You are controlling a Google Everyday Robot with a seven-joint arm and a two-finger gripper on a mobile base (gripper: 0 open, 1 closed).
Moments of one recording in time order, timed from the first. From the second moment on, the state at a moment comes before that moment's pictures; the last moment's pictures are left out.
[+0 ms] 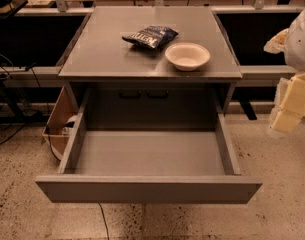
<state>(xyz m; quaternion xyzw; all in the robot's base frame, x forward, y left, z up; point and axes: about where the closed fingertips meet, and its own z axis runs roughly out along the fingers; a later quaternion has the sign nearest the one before) 0.438 -0.215 0.981 -0.60 0.78 -0.04 0.17</state>
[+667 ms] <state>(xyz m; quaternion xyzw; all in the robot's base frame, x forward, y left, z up) 0.445 -0.215 0.944 -0.61 0.78 -0.02 0.17</state>
